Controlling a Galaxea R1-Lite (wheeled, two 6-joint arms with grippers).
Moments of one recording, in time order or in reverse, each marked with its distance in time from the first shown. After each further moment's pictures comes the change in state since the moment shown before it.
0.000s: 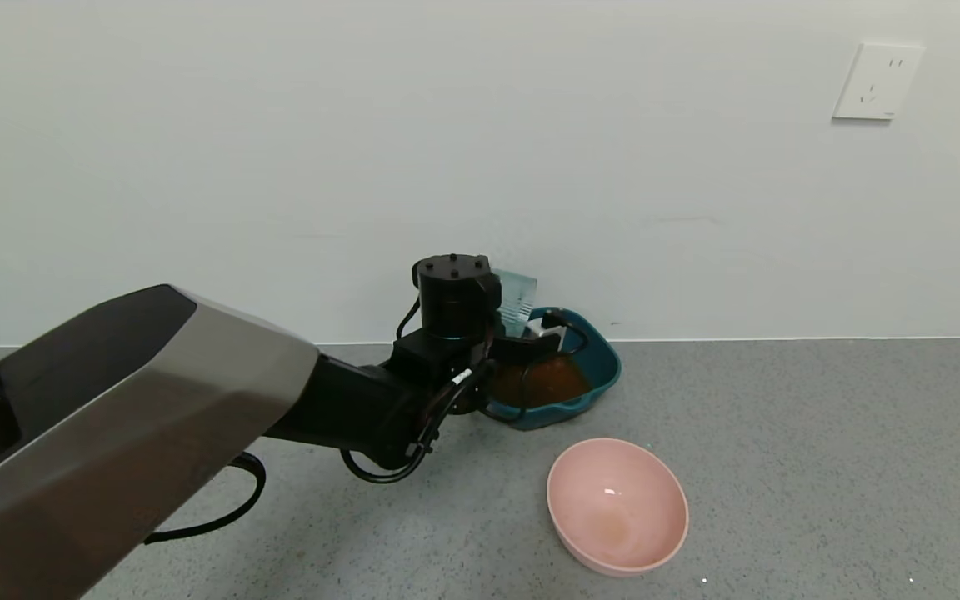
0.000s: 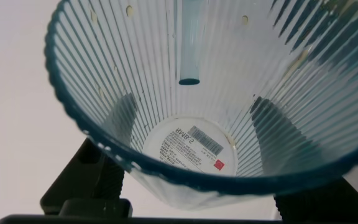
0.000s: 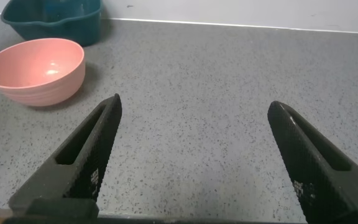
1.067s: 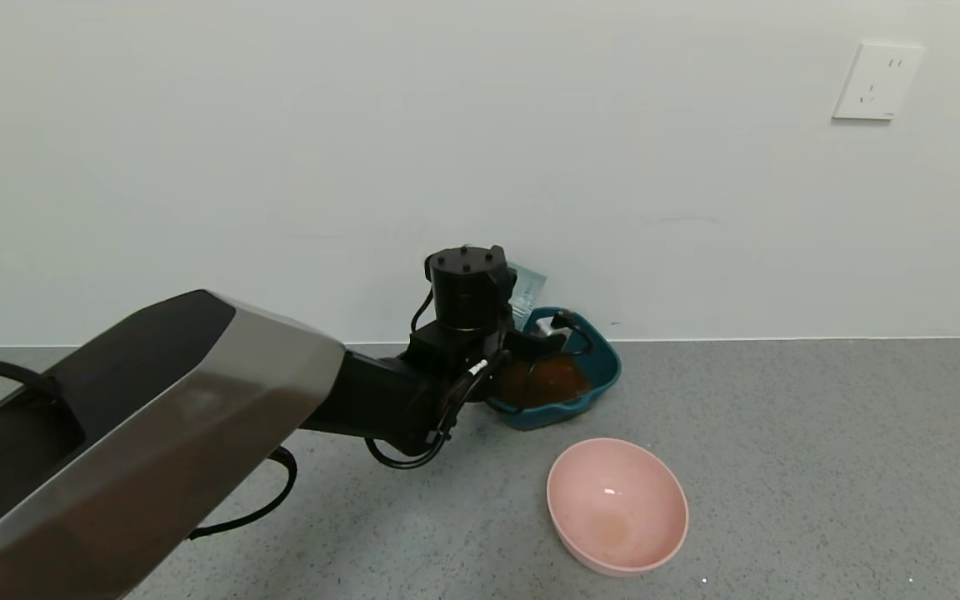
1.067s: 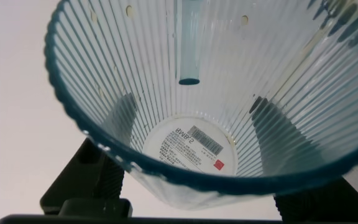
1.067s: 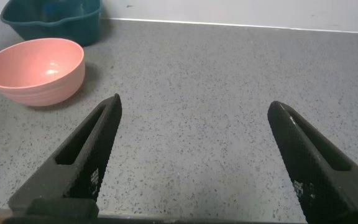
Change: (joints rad) left arm 0.000 0.069 -0.111 -0.043 -0.001 0.247; right arm 0.000 0.000 0.000 0.000 0.000 0.000
